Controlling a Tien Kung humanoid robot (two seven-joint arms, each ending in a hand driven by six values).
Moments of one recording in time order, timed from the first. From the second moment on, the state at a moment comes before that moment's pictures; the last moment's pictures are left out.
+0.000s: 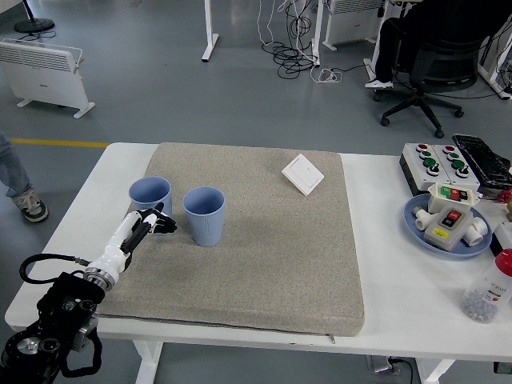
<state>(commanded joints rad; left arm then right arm) -0.56 0.15 -1.16 -0.64 1.20 -0.07 -0.38 0.08 -0.09 1.34 0.18 -1.23 -0.01 -0.20</state>
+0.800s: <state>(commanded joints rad) -0.61 0.14 -1.19 -0.54 1.22 -0.07 -0.40 0.08 -0.08 1.31 0.18 -1.22 0.00 -0.20</state>
